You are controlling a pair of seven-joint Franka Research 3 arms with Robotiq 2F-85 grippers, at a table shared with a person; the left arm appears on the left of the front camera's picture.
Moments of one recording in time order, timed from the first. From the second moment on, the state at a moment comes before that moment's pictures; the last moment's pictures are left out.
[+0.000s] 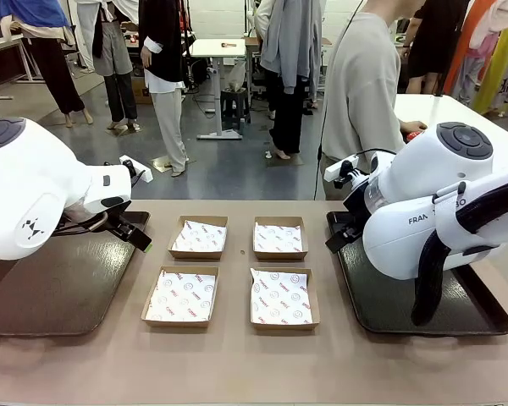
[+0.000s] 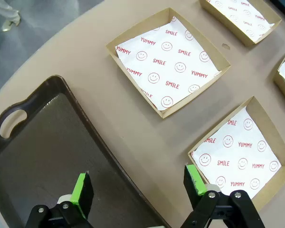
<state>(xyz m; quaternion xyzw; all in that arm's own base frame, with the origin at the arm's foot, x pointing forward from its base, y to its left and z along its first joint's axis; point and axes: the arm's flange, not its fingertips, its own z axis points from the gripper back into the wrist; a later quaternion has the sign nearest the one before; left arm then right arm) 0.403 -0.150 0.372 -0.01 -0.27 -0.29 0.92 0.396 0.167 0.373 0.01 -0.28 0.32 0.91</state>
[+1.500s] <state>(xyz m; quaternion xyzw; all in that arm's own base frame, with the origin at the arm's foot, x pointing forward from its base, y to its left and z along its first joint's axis) 0.338 -0.118 0.458 -0.04 -0.15 -0.35 0.92 0.319 0.159 0.437 0.01 -0.11 0.33 0.94</state>
